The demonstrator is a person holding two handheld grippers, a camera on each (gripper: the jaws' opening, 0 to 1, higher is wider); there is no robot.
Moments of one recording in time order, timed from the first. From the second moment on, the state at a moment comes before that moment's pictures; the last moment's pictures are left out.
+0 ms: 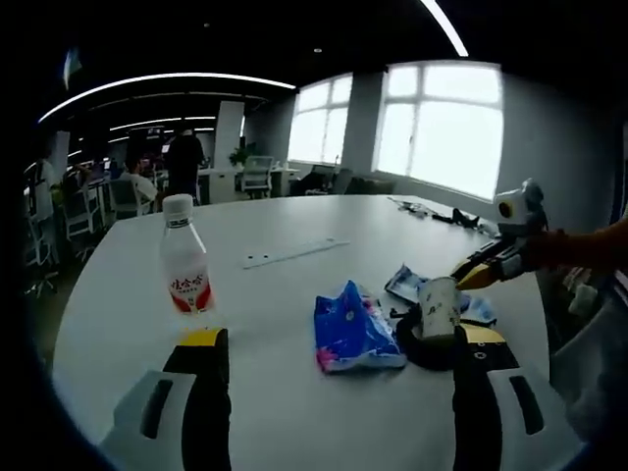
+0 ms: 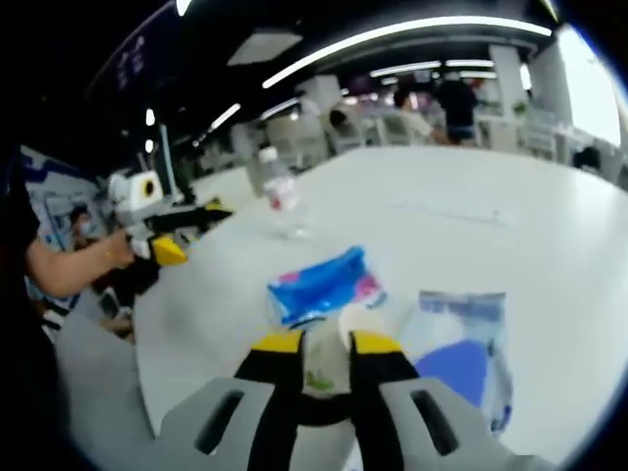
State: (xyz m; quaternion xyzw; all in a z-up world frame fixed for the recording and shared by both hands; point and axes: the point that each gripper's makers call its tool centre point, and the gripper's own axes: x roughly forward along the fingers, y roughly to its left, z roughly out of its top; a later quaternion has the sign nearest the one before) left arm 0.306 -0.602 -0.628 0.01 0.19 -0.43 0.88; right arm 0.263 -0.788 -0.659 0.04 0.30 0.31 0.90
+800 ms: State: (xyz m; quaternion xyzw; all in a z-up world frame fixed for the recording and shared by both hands) left arm 0.266 -0.628 -0.624 0.01 0.20 -0.47 0.86; right arm 0.246 -0.762 -0.634 0.03 0.28 0.35 0.89
